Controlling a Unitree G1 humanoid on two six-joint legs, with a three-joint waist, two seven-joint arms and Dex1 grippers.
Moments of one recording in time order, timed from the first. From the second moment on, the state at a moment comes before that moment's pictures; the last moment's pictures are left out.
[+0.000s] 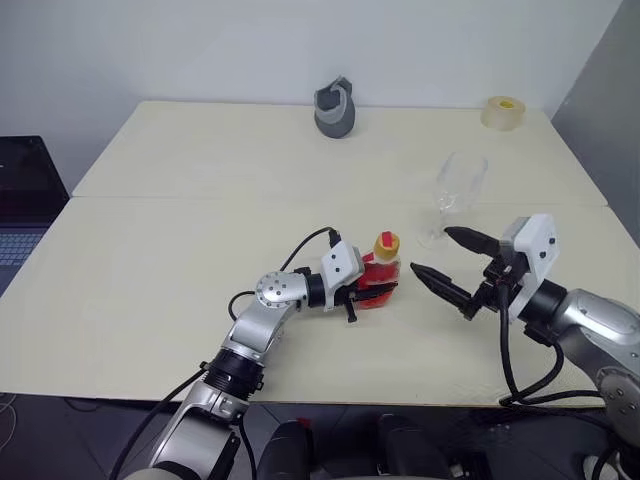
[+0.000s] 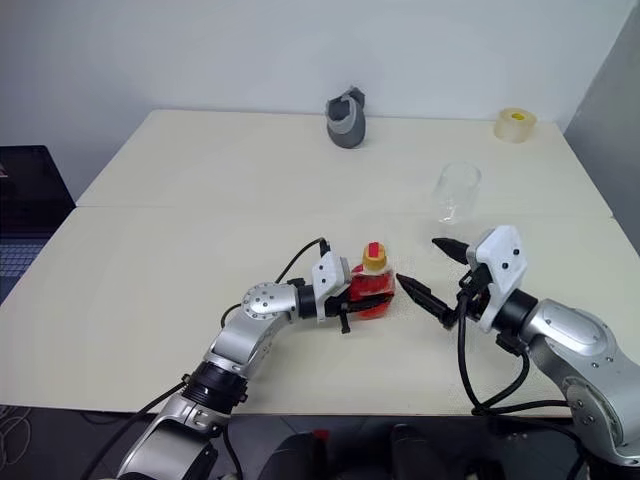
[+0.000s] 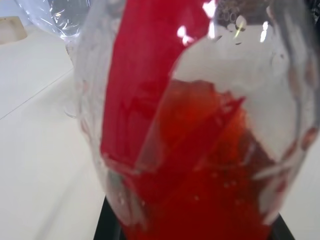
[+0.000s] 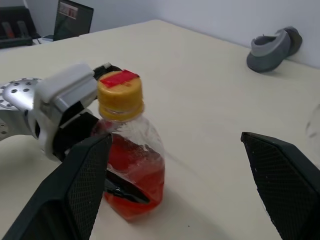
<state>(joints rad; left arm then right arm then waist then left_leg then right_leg) -0.49 0.23 -0.30 0.21 -0.14 0.05 -0.93 -0.13 -0.64 -0.18 -0.77 0.66 0.75 0.50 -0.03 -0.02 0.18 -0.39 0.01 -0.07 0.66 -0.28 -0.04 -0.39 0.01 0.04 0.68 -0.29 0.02</state>
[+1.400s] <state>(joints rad) -0.50 0.22 -0.31 0.21 -0.14 0.04 -0.93 -0.21 -0.60 -0.11 -0.78 0.72 0.77 0.45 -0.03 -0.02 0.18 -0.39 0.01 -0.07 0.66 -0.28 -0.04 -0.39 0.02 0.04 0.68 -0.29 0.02</state>
